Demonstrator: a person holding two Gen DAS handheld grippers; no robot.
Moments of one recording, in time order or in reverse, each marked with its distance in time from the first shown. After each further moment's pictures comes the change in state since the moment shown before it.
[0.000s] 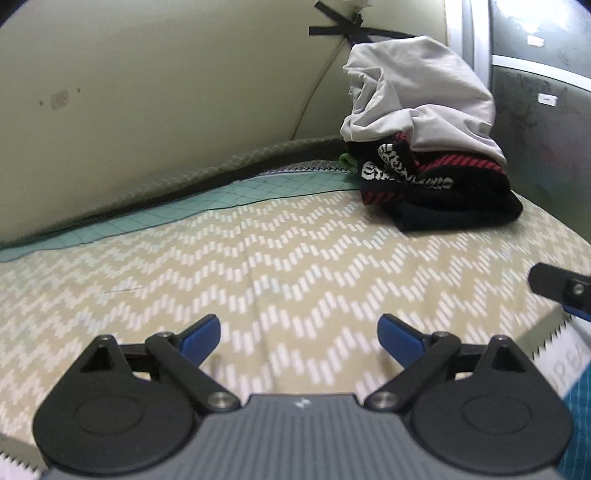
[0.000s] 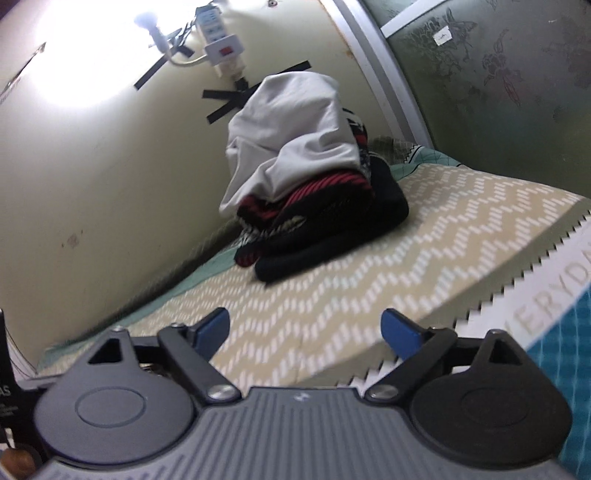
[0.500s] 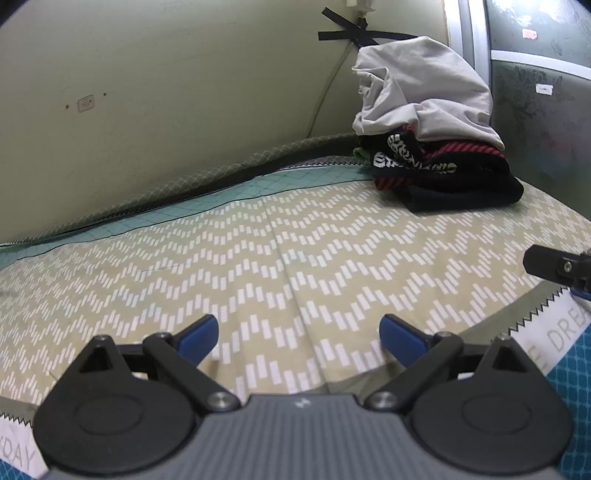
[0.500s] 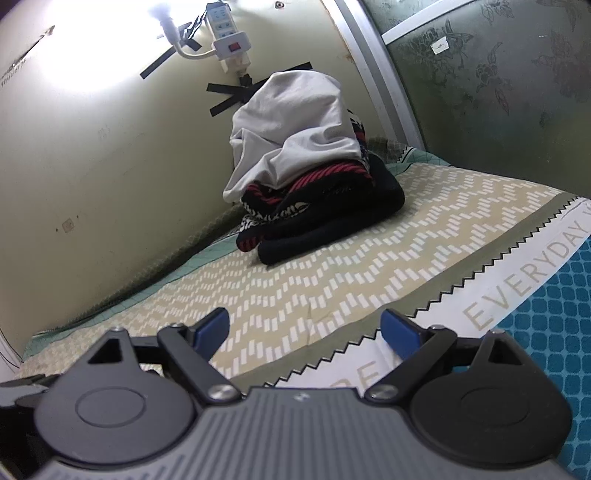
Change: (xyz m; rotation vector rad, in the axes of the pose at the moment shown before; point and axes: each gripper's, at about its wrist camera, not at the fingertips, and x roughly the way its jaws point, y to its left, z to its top) left arm -0.027 0.009 -0.019 0.010 -0.008 0.054; right arm -0.013 0.018 -0.017 -0.028 -0.018 -0.054
